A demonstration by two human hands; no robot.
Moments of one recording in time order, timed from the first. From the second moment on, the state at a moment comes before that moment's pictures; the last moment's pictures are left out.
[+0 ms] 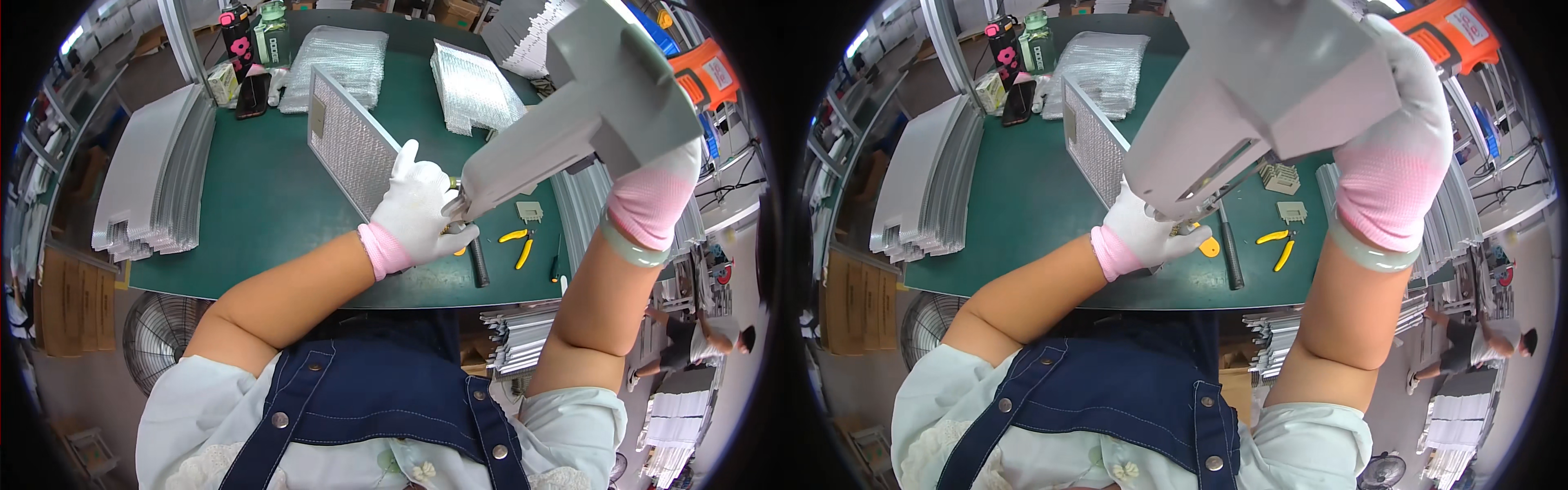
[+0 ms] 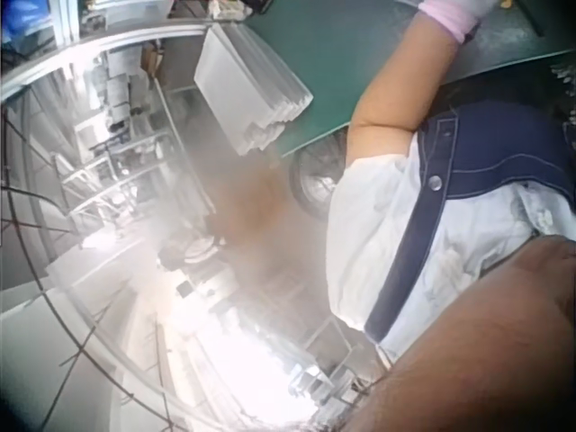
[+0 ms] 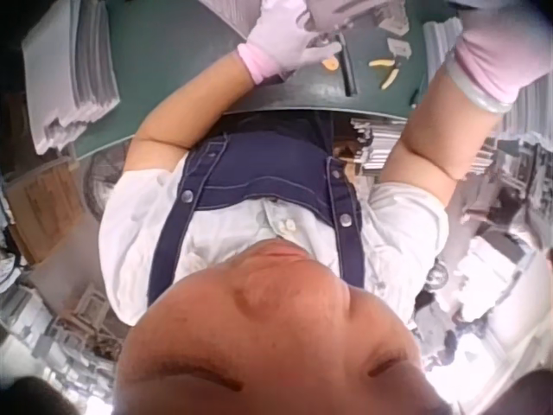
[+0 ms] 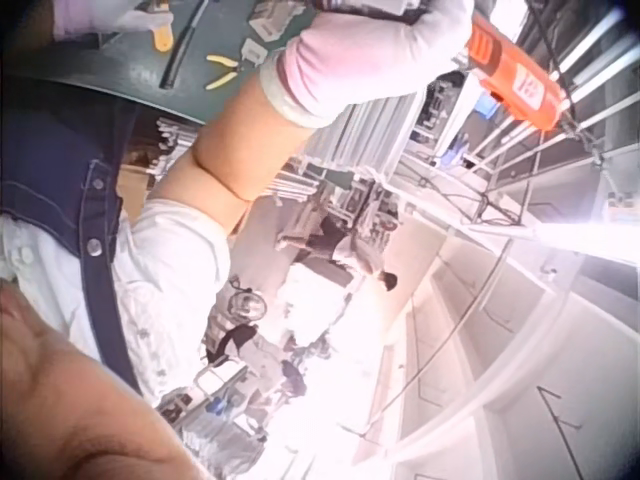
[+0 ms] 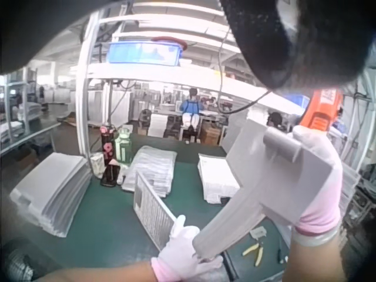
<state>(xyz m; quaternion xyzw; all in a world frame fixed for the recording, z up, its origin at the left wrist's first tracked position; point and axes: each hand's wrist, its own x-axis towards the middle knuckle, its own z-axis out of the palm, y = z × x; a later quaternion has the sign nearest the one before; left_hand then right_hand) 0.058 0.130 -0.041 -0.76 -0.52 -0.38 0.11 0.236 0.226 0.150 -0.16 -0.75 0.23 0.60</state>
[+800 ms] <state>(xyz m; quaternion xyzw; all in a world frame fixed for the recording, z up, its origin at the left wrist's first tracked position) 0.065 0.134 -0.038 -0.77 -0.54 -0.33 0.11 0.211 0.292 0.100 -0.24 -0.55 0.57 0.57</state>
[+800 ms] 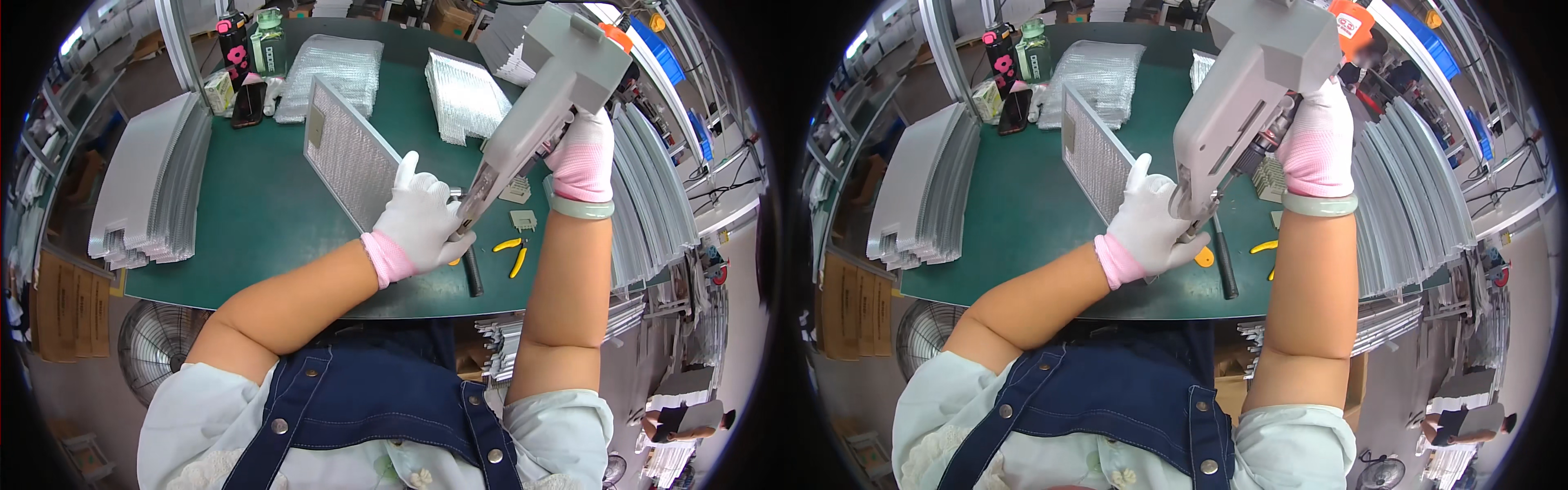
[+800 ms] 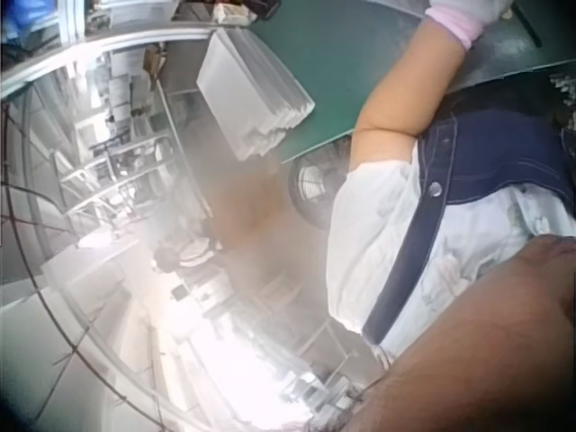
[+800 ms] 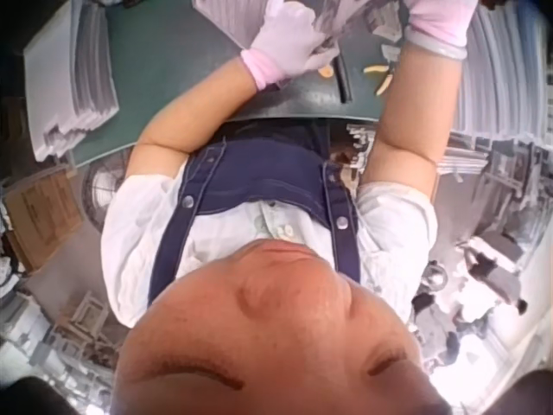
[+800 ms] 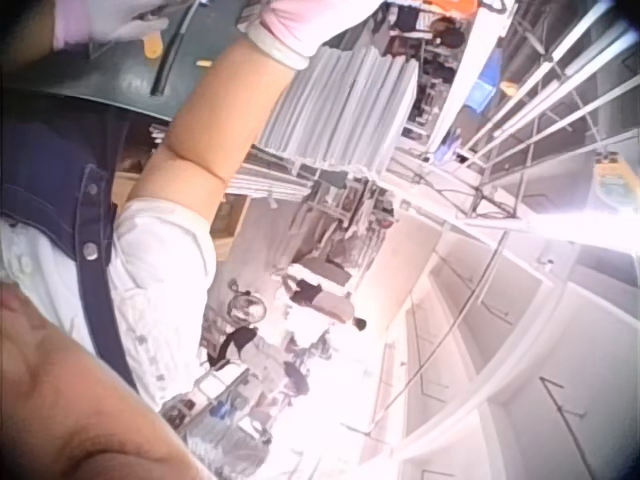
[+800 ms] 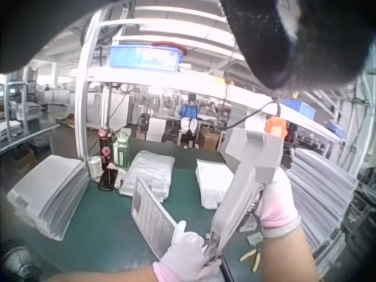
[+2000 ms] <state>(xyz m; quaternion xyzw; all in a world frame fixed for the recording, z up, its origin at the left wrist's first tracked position) 0.094 0.098 0.003 -0.82 -0.54 0.18 -0.07 0.241 0.232 0.143 -0.24 -0.57 0.37 0.69</state>
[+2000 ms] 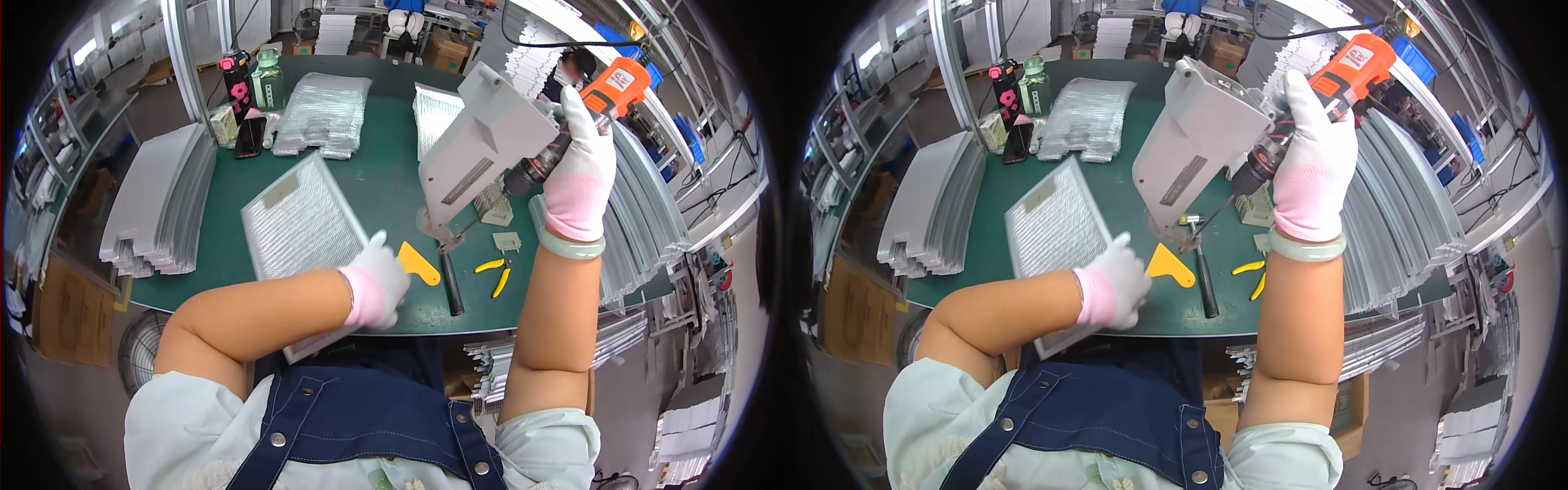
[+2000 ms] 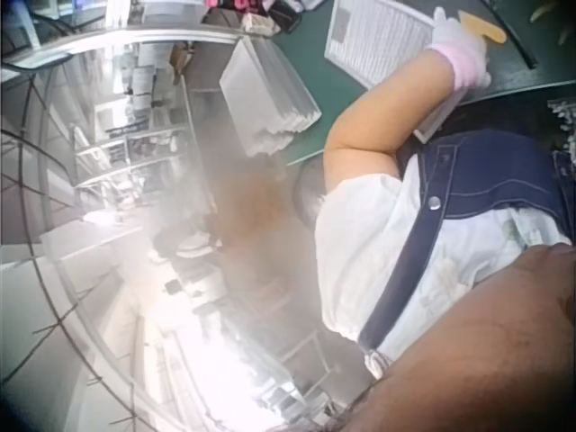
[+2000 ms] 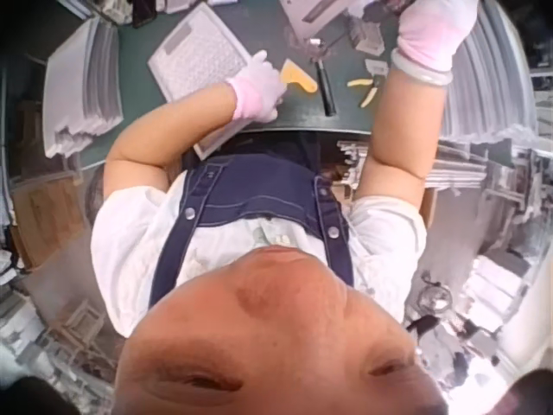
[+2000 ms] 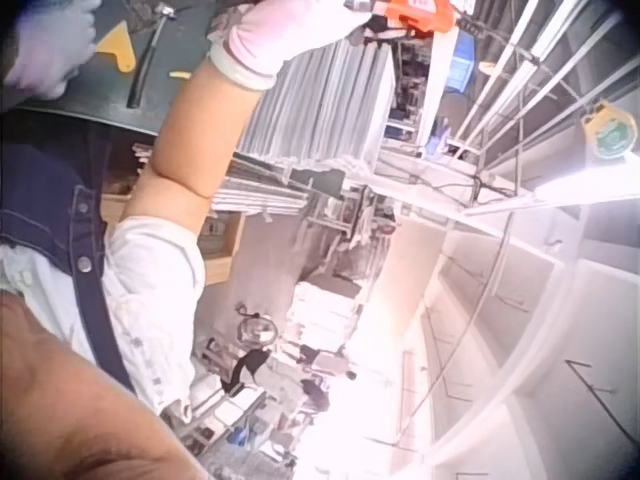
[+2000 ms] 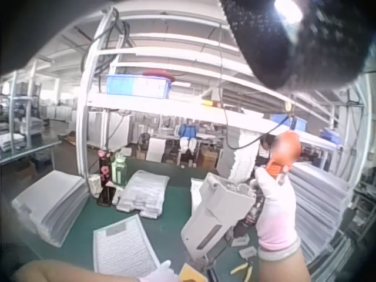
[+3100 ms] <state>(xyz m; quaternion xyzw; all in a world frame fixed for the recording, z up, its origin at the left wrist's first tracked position) 0.061 0.016 0.043 -0.81 -0.56 -0.11 -0.12 0.348 0.230 0.095 -0.33 -0.61 0.30 0.66</state>
